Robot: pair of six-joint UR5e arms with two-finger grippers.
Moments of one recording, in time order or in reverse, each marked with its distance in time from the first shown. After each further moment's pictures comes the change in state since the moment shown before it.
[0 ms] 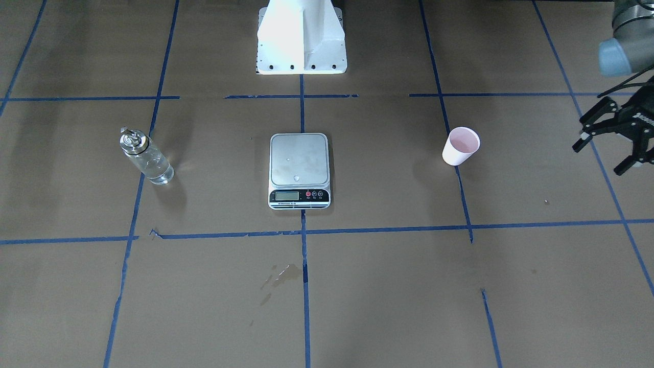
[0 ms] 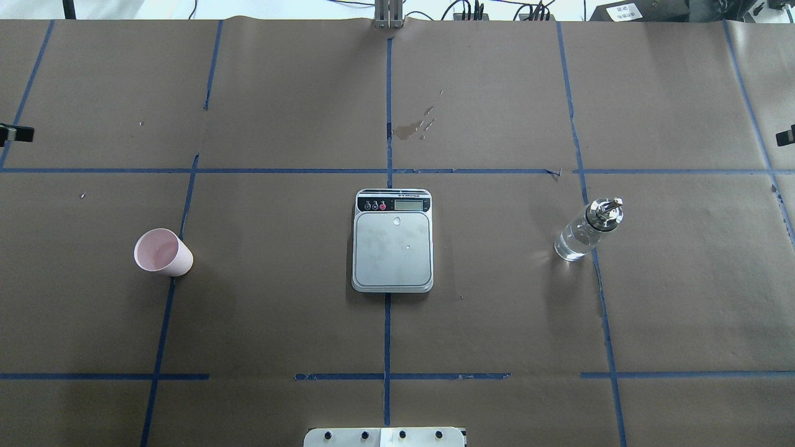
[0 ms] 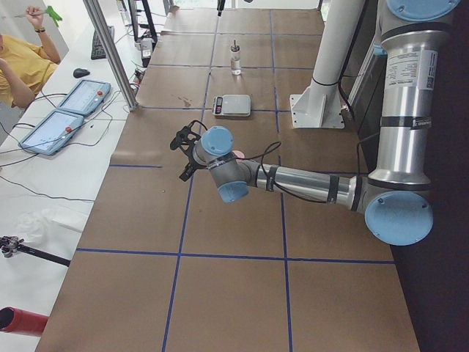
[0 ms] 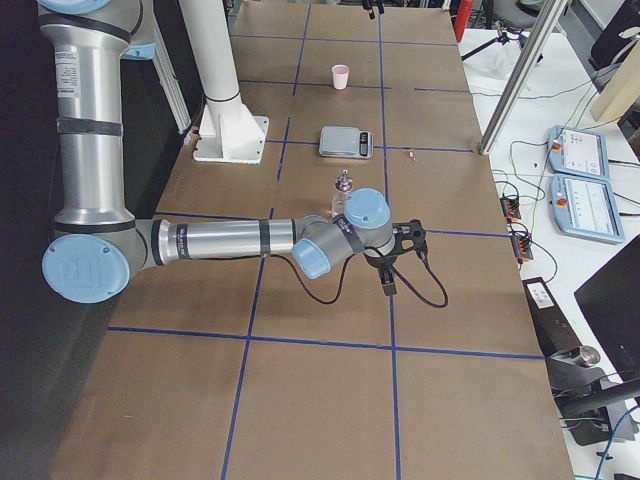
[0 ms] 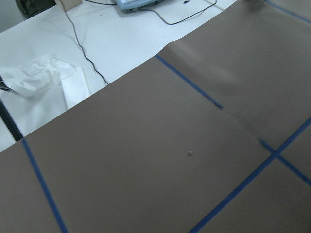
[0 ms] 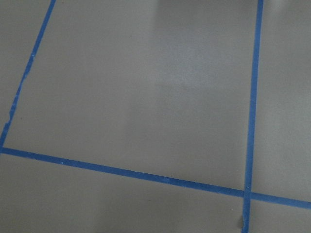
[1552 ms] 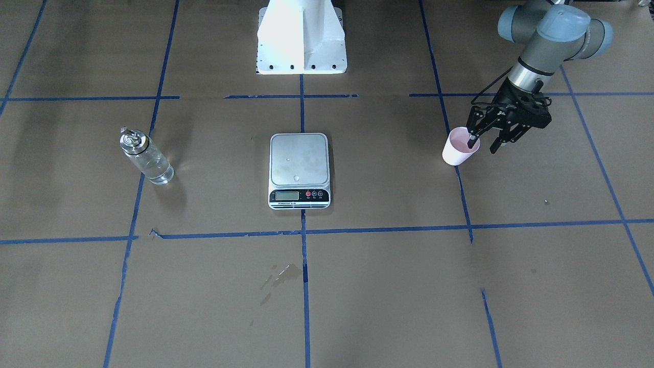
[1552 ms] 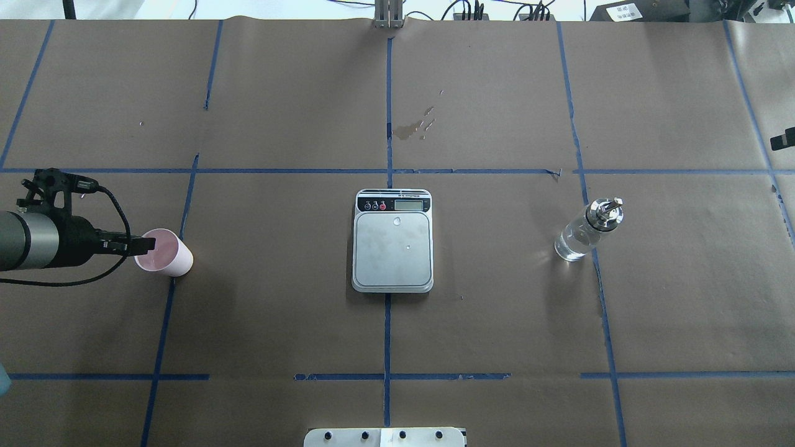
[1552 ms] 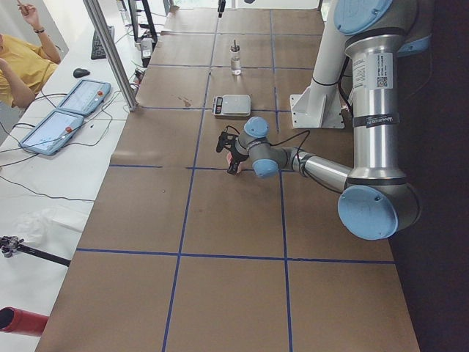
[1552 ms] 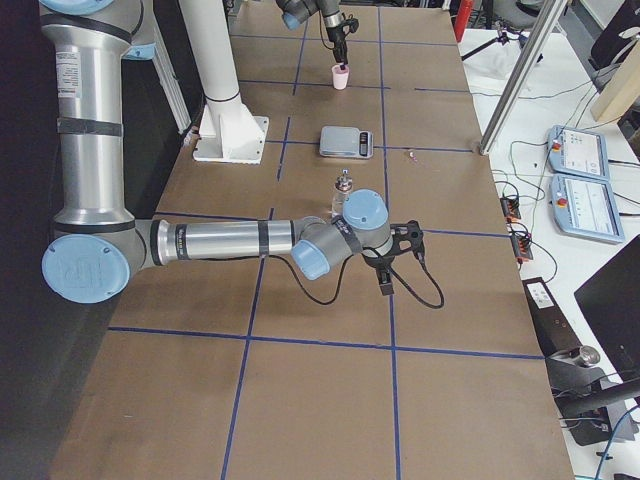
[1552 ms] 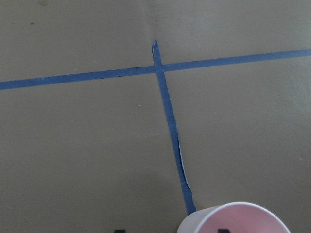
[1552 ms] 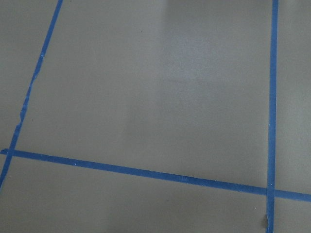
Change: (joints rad) left arm 0.499 0.098 -0.160 0.189 0.418 -0.350; right arm -0.007 -0.007 -0.002 0.009 -0.003 0.014
